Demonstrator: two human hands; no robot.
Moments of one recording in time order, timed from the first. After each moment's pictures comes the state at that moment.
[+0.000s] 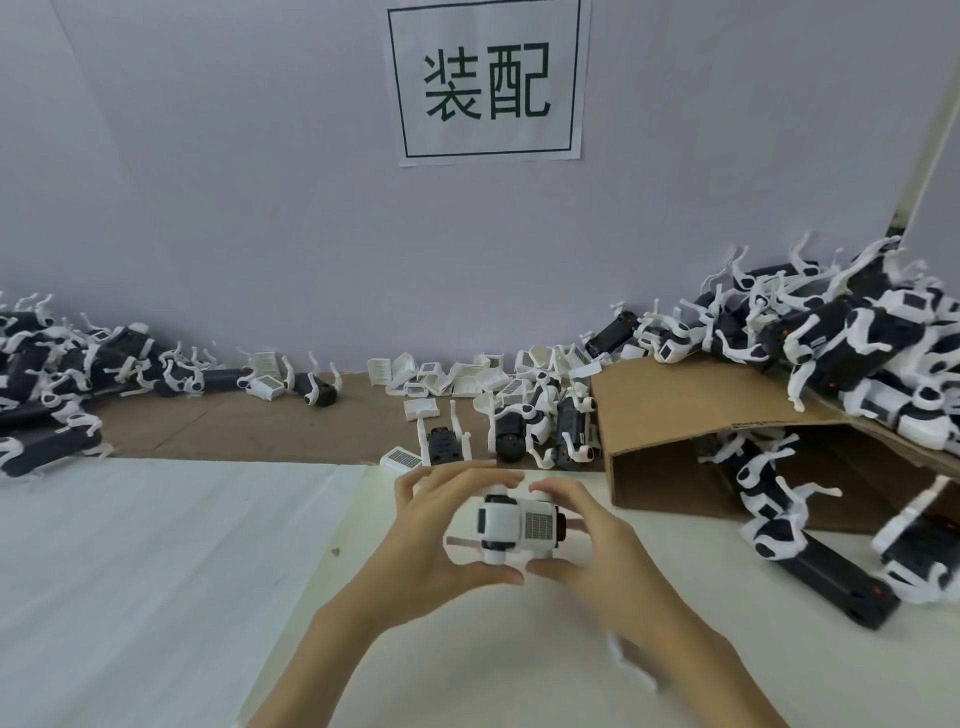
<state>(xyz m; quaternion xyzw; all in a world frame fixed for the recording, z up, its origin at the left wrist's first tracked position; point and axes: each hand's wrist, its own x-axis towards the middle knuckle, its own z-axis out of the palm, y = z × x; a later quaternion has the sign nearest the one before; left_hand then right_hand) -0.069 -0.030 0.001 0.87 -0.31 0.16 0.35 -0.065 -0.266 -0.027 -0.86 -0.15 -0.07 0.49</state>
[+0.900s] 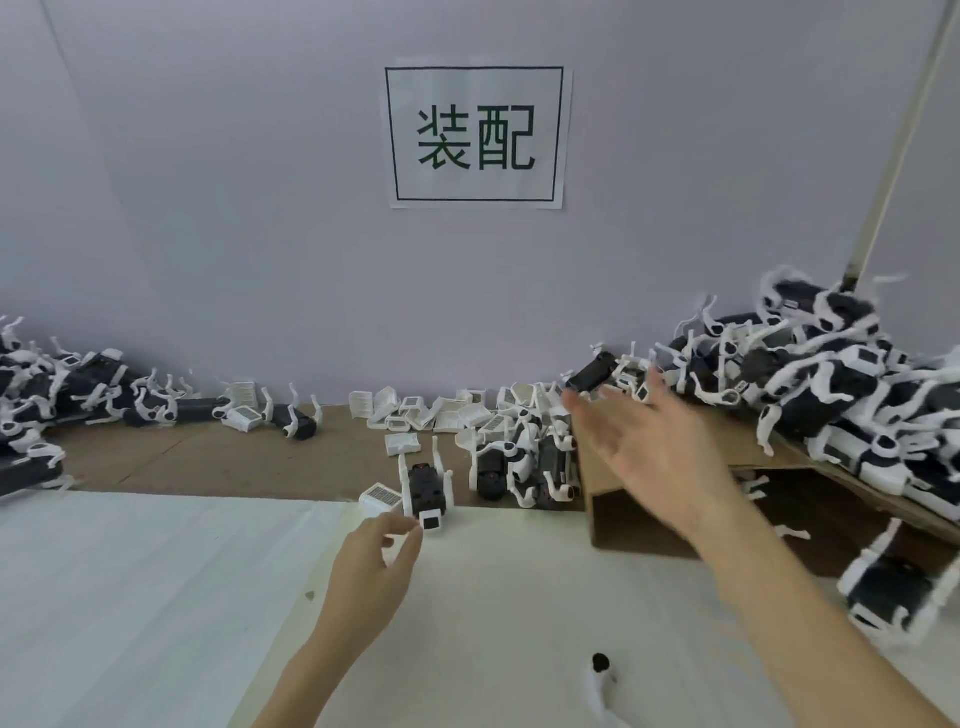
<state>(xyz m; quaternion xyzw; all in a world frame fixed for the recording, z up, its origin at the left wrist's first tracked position) -0.030 -0.015 -0.034 0.86 0.01 0.16 0.48 -0.014 -0.316 0.096 -0.37 -0.10 0.07 0.92</state>
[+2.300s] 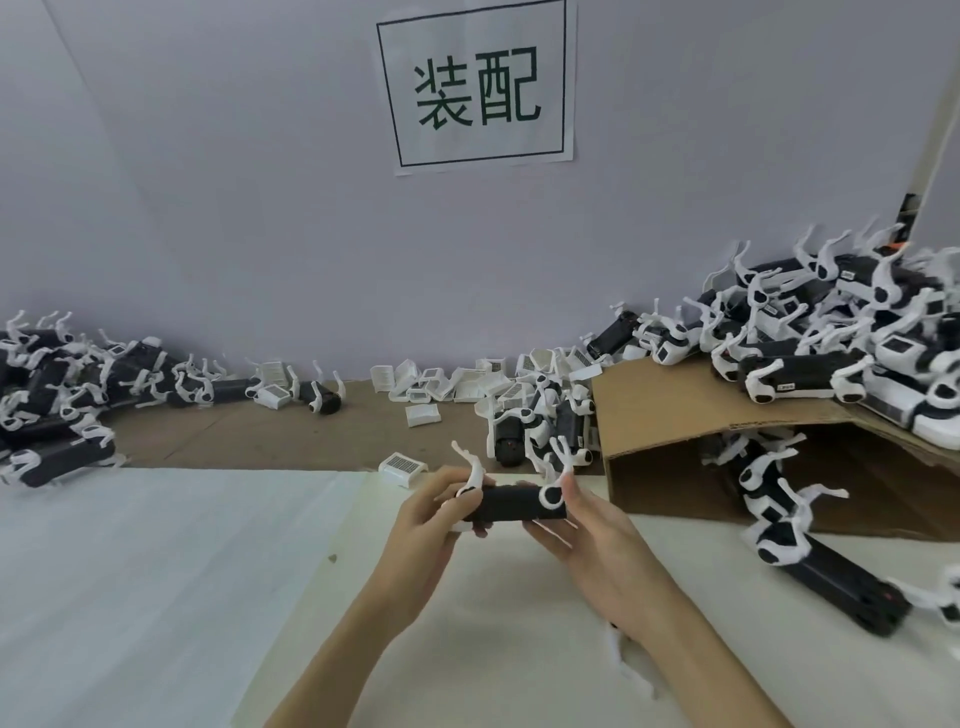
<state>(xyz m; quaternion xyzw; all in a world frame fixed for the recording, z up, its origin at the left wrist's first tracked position) -0.047 -0.055 -0.019 0.63 -0.16 0.02 0.76 -0.042 -0.260 -0.026 -0.45 -0.06 0.09 0.89</state>
